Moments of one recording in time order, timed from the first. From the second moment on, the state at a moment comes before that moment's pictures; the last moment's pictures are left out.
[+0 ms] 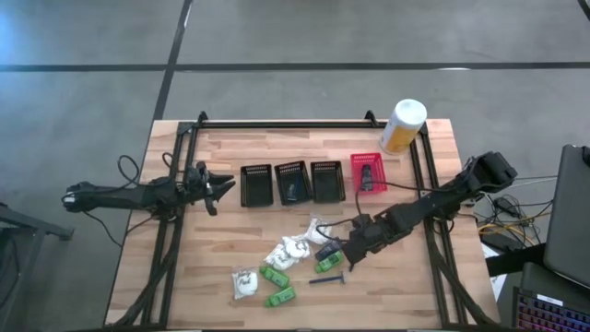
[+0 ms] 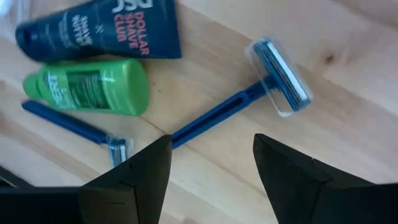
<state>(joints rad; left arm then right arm) -0.03 0.19 0.01 0.11 -0.40 -0.29 0.41 1.51 0.82 -0.54 -0.10 1.62</state>
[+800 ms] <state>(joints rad) -0.03 0.18 0.01 0.12 -0.40 -0.23 0.41 1.63 0.82 -0.46 -0.20 1.89</state>
